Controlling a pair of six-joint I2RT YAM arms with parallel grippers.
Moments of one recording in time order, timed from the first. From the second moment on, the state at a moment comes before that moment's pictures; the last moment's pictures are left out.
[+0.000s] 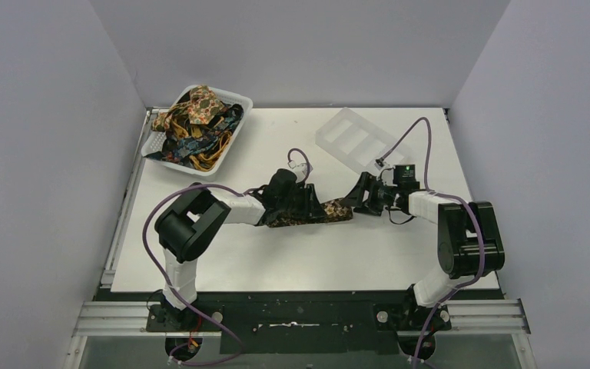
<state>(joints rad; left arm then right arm) -0.74 1.95 0.99 0.37 0.34 -0.71 0.07 1.62 0.74 -0.02 -0.73 0.44</state>
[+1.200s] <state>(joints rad) -0.74 1.96 1.02 0.31 0.29 -0.67 0.09 1.67 0.65 0.16 -0.84 0.46</state>
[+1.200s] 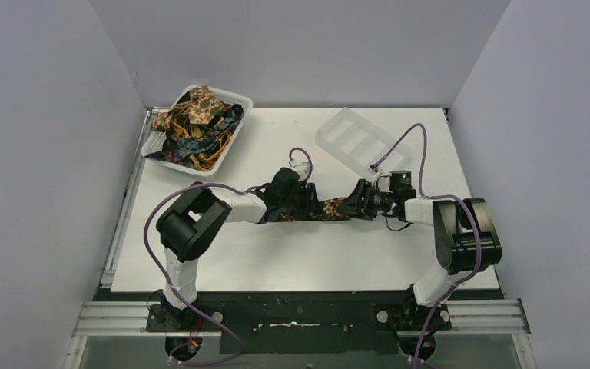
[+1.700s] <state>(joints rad) -0.74 1.96 1.04 0.28 0.28 -0.65 0.10 1.62 0.68 0.04 -0.75 0.48</state>
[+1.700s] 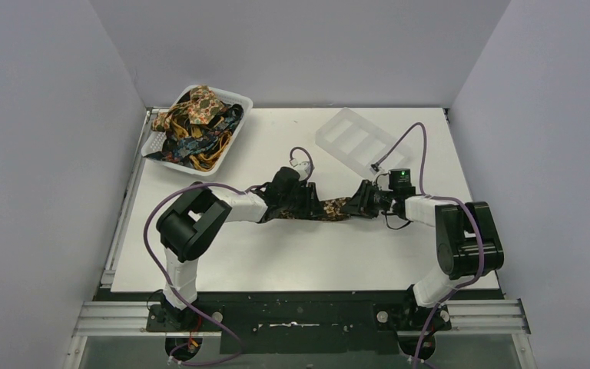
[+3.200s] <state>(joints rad) -0.55 1.39 0.71 0.23 0.29 -0.62 0.52 1.97 1.59 -1.09 0.51 0.32</state>
